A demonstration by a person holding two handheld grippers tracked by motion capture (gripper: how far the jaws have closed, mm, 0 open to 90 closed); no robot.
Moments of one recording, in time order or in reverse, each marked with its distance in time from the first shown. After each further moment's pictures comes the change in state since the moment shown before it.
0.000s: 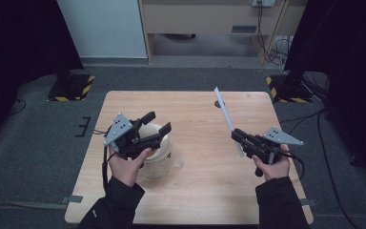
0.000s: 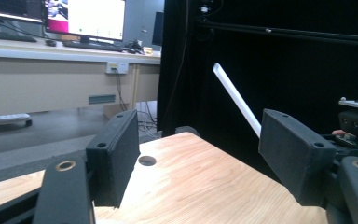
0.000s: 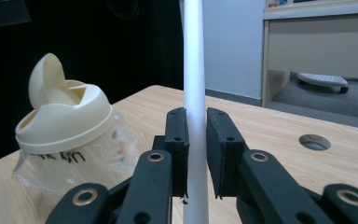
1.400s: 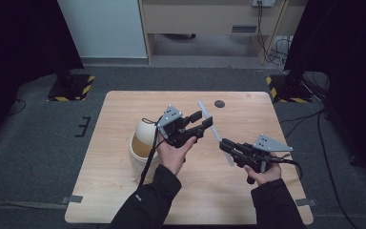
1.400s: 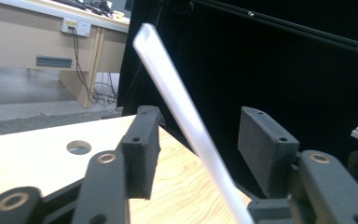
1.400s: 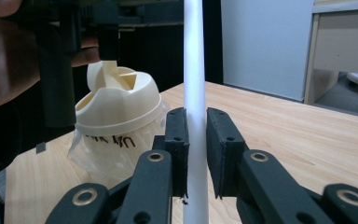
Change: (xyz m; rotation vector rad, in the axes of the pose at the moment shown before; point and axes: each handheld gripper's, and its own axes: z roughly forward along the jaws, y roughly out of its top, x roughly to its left) left arm -0.040 -0.023 0.104 0.094 -0.098 -0.170; right arm 0.026 -0.014 0.007 0.017 0.156 -0.010
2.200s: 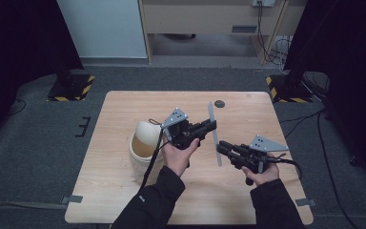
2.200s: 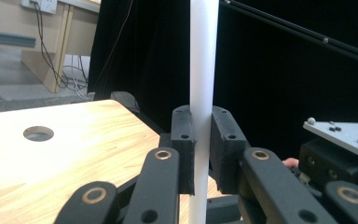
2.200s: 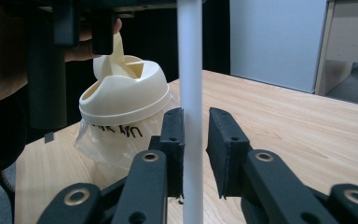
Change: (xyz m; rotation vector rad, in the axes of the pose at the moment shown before) left arm -0.010 -0.004 0.004 0.061 -0.111 -0.049; right arm 0.001 -0.004 0.005 0.035 0.030 0.001
